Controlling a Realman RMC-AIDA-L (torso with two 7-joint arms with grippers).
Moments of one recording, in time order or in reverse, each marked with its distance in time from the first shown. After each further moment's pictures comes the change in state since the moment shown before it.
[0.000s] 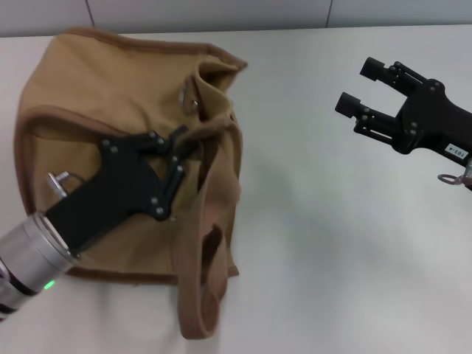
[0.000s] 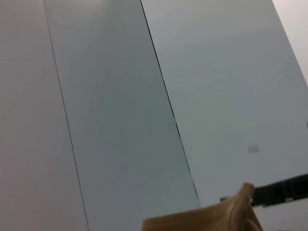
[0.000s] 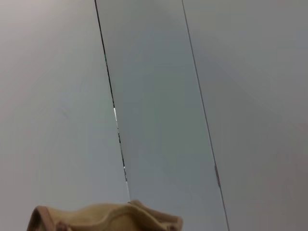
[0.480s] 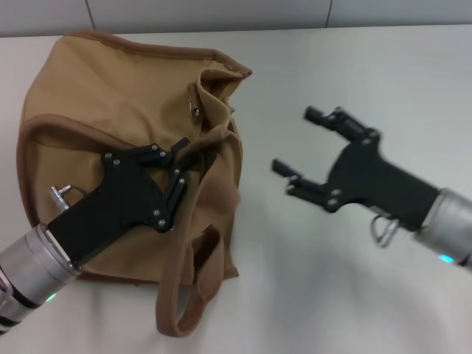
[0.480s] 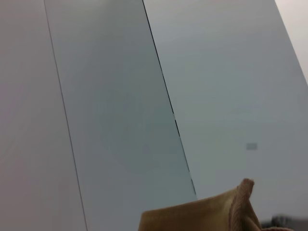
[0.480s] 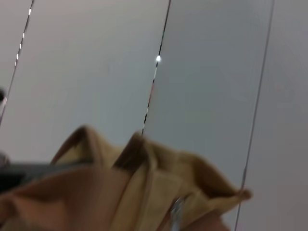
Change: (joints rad) left arm 0.016 0.000 0.007 -0.027 0.002 0.000 0.026; right arm 0.055 0.012 0.000 0.427 0.001 0.111 -0.789
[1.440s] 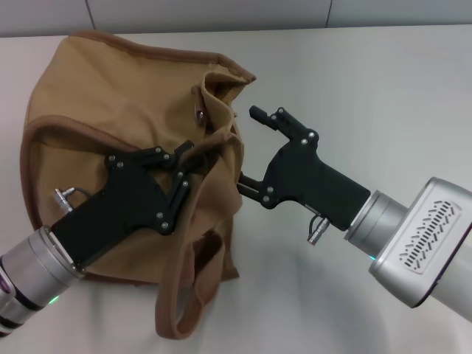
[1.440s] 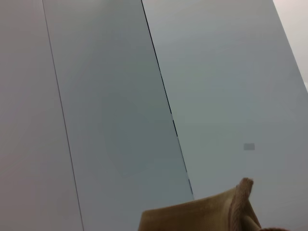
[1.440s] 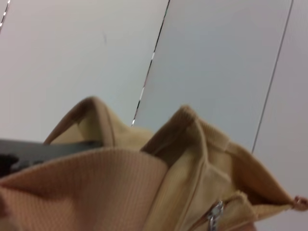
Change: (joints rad) left arm -0.001 0.000 0.005 -0.013 0.001 -0.002 0.002; right arm 0.083 0.001 0.259 0.299 -0.103 0.187 -0.314
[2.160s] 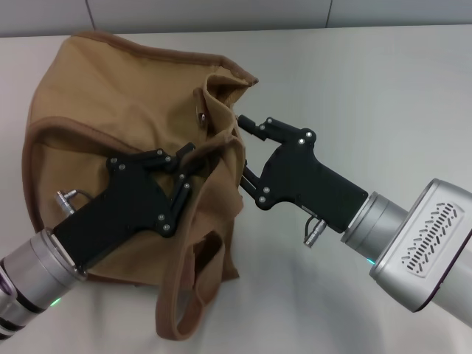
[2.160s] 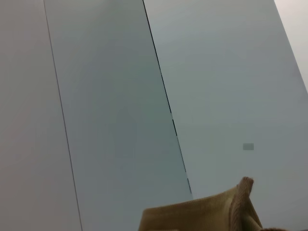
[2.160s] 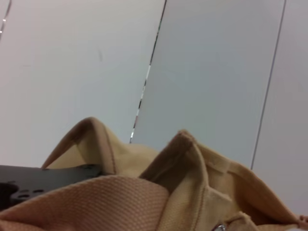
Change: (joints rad) left arm 0.001 0.000 0.002 -0.011 0.000 -0.002 0.000; right arm -0.009 0.000 0.042 0.018 -0.049 -0.015 0.008
